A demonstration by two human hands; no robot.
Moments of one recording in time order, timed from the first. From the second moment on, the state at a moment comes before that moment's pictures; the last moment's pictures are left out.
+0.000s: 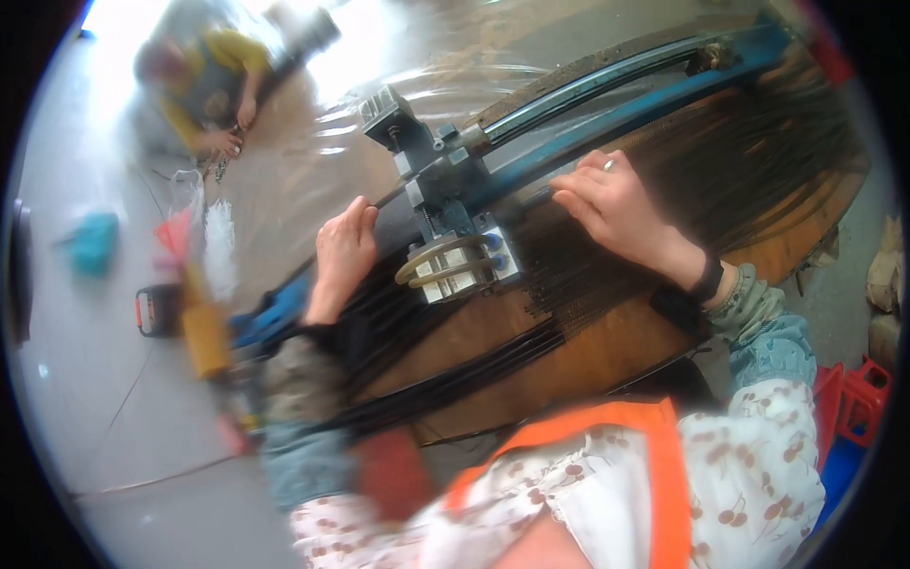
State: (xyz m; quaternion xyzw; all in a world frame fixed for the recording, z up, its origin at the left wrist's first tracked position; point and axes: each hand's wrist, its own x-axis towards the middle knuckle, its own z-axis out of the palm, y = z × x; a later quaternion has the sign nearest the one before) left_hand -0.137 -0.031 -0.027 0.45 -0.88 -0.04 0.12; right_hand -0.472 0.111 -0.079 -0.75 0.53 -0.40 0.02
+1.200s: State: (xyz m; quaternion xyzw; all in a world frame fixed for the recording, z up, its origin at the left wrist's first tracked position) left_hand -0.136 -0.030 -0.026 0.45 -0.89 -0.06 0.12; right_hand -0.476 0.119 -0.084 -0.73 0.54 -0.42 0.04
